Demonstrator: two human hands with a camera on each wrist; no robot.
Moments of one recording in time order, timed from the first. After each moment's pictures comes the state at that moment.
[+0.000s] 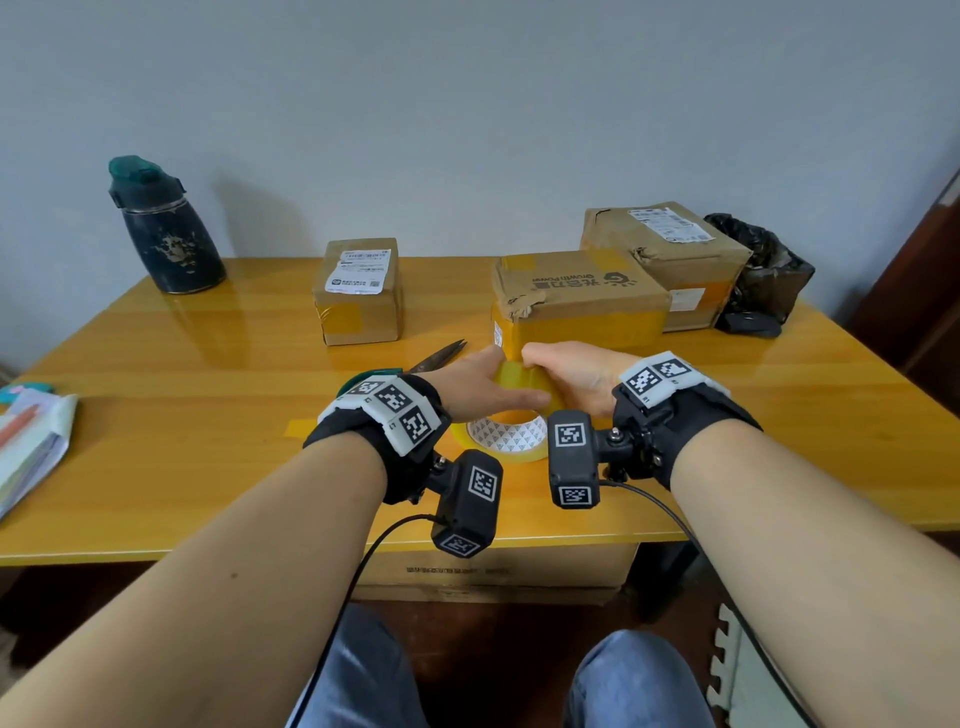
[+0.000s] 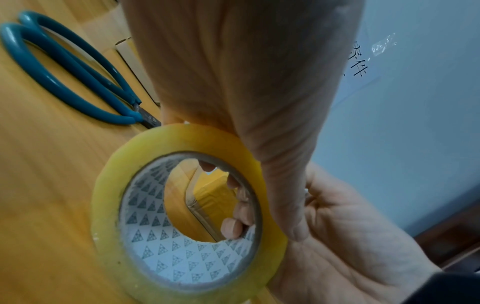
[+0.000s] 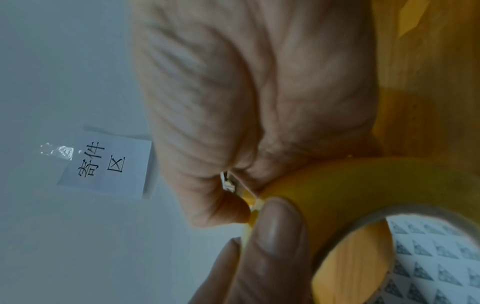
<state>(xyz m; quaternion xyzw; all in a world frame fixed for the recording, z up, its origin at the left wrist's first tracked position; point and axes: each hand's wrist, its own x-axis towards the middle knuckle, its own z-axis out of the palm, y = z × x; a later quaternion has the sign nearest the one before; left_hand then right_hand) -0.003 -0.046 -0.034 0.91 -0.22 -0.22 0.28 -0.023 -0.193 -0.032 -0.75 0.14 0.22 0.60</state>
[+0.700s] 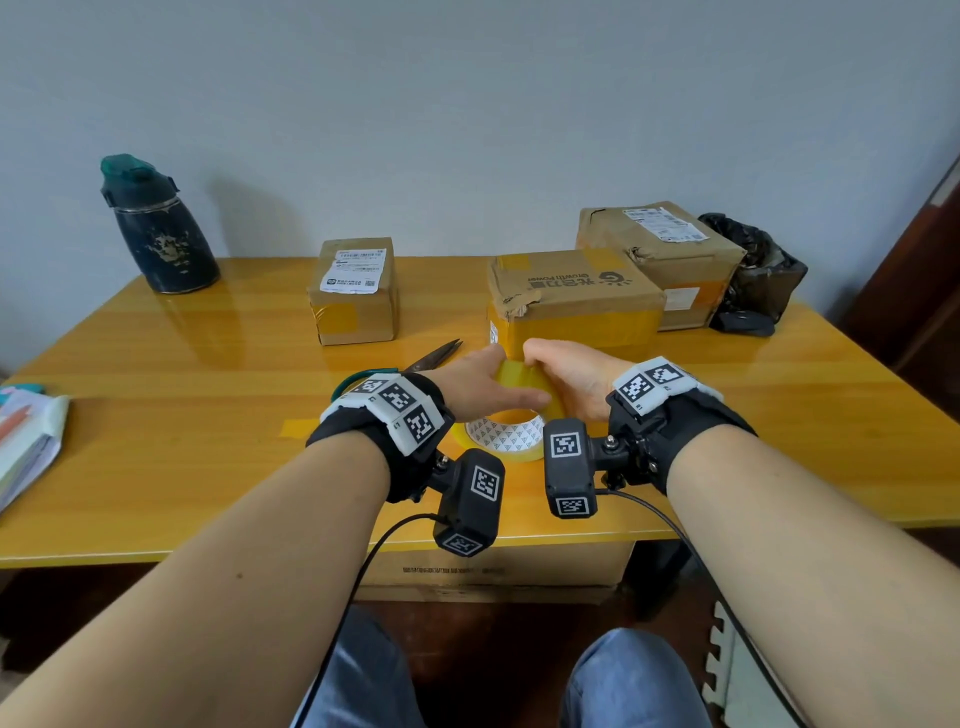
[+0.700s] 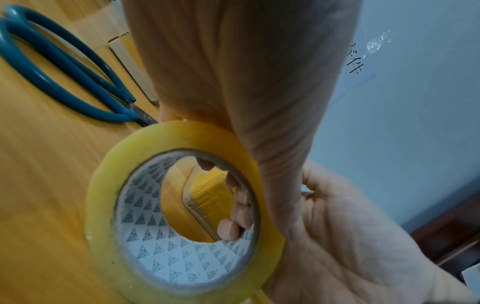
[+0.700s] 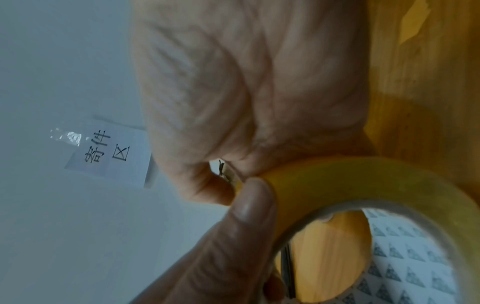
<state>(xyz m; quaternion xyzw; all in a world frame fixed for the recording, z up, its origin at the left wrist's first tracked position) -0.005 -0.049 -0.033 0.91 -0.24 -0.22 0.26 -0.026 -0.193 -0.033 -0.73 0.15 0.21 0.63</state>
